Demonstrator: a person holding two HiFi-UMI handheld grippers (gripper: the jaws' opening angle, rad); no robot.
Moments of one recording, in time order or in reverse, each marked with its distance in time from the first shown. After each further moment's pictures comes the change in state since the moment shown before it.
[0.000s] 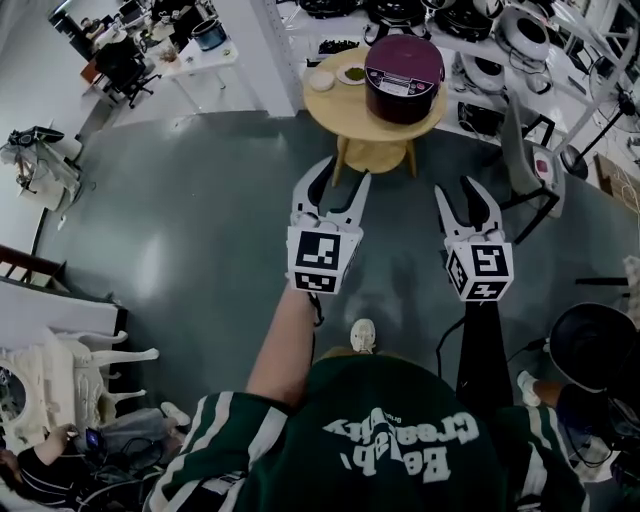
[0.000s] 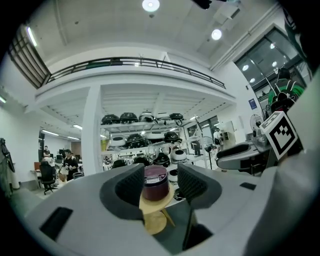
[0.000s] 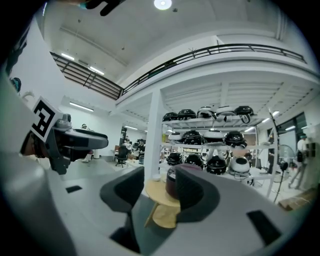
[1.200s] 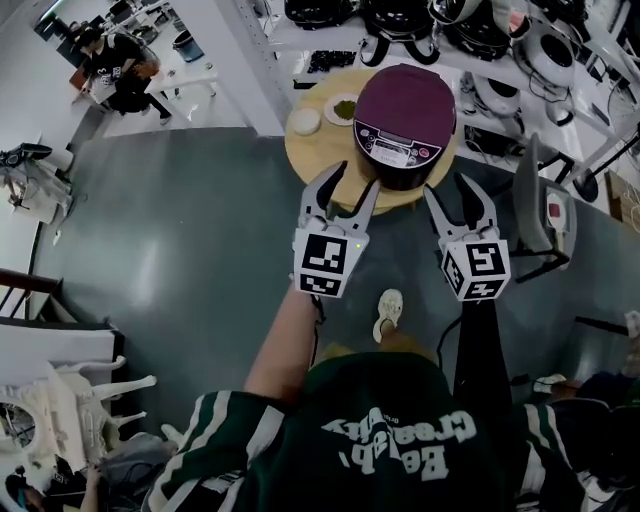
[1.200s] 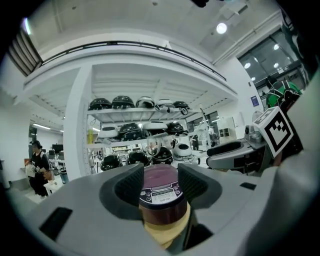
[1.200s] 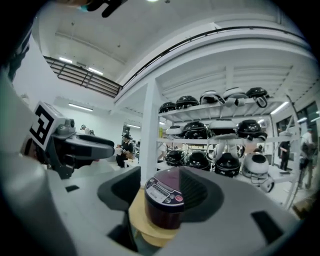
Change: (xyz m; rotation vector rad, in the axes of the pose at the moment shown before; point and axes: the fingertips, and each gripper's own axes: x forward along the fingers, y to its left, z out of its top) left arm 0.287 0.071 -0.047 -0.008 0.062 -0.058; right arm 0.267 -0.132 -0.018 0.017 0.025 0.075
